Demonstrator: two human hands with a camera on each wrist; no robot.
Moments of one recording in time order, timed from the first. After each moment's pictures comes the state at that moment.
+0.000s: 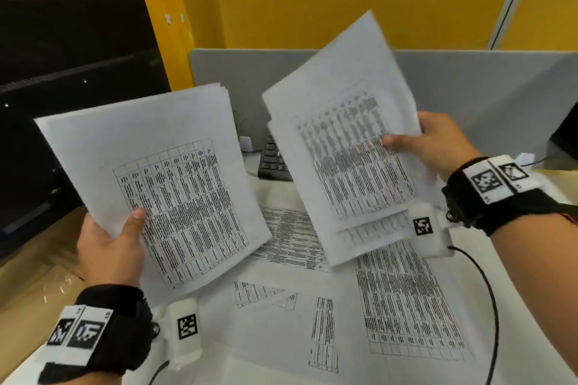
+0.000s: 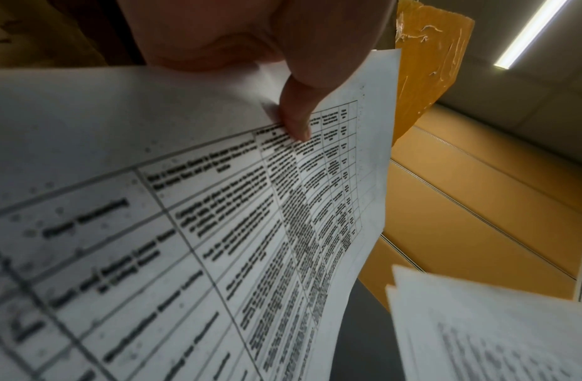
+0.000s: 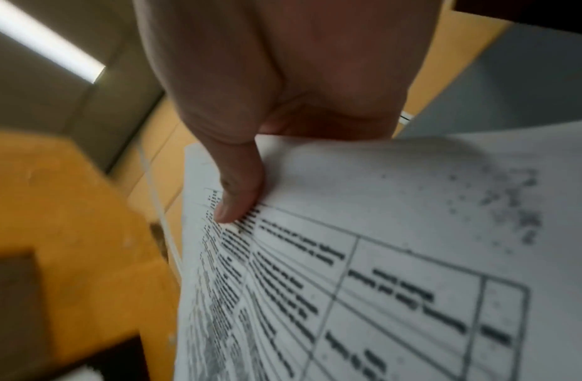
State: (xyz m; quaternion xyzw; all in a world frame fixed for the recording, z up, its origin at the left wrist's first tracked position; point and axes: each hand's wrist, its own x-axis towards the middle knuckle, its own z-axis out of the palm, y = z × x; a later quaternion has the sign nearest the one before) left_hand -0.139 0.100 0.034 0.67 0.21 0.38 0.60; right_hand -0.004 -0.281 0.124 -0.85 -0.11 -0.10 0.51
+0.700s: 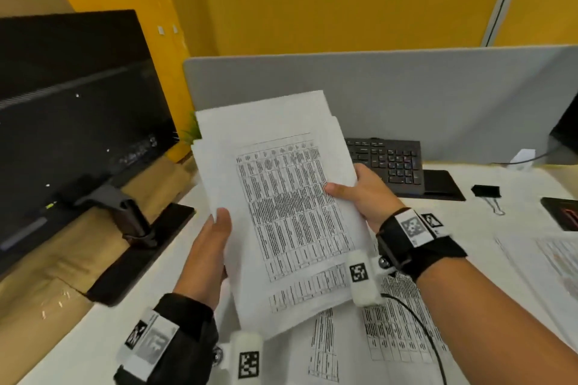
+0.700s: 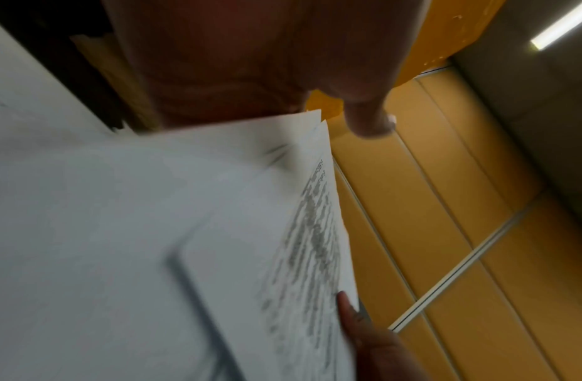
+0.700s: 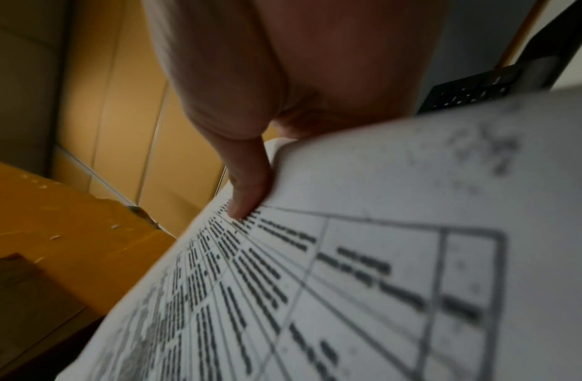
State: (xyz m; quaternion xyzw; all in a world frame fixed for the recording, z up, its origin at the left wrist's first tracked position) left_hand -0.126 0.012 0.030 0.64 0.05 0.07 0.76; right_hand -0.005 -0.218 0.045 -0.72 -0.04 0.09 0.69
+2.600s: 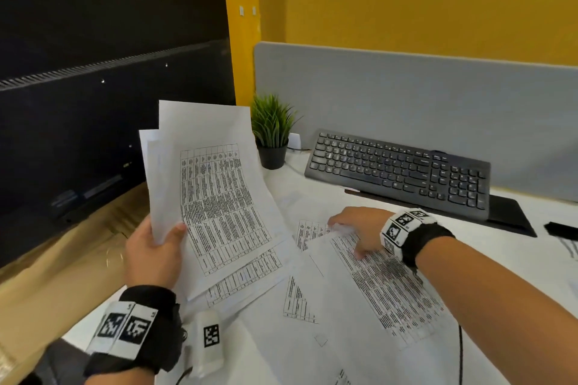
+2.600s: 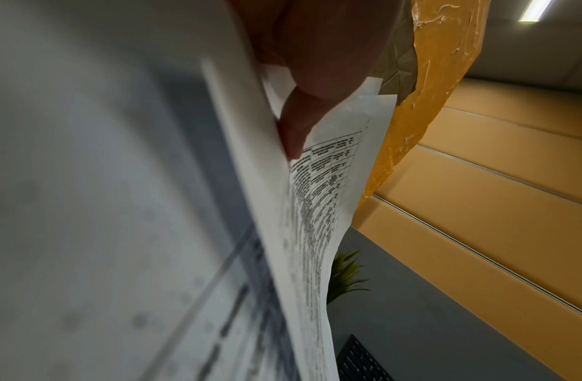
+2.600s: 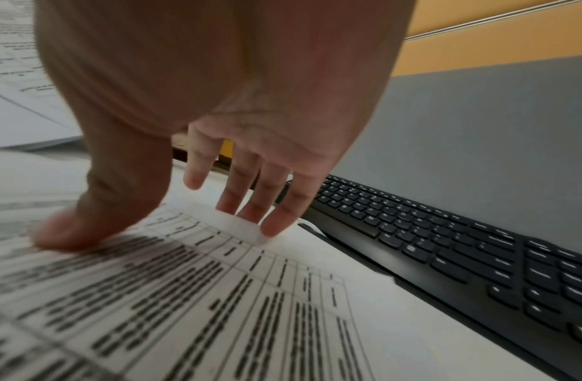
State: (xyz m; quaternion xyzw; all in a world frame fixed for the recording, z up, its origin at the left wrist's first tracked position) left_hand -0.160 0.131 0.008 0.72 0.28 0.32 0.55; right_hand 0.037 -0.147 0.001 -0.91 -0.35 0.21 -0.04
